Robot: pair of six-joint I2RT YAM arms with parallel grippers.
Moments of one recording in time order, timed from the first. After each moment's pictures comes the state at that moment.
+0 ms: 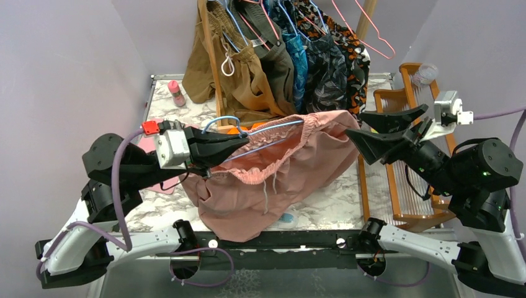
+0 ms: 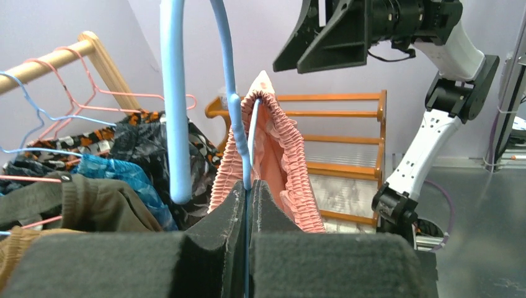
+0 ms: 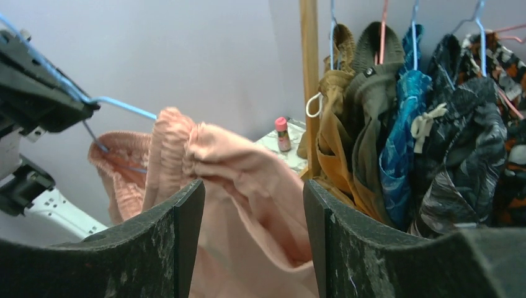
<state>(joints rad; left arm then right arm) -1.04 0.81 1.46 -0.40 0.24 0.17 0.94 0.74 1.47 -0.51 0.14 0.13</state>
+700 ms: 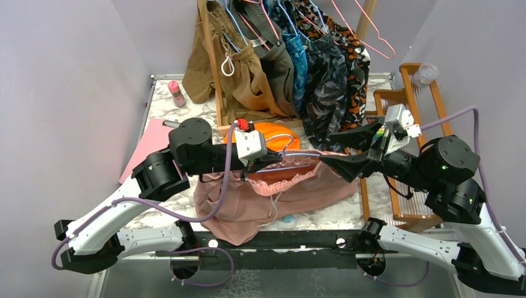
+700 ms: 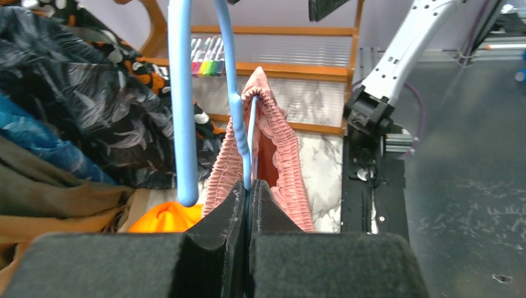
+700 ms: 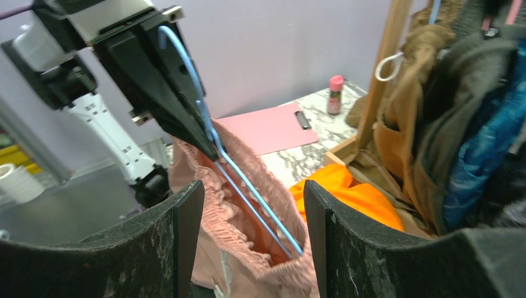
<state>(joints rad) -1.04 0.98 1.39 -0.52 0.33 0.21 0.94 0.73 1.33 -0.49 -0.13 0.06</state>
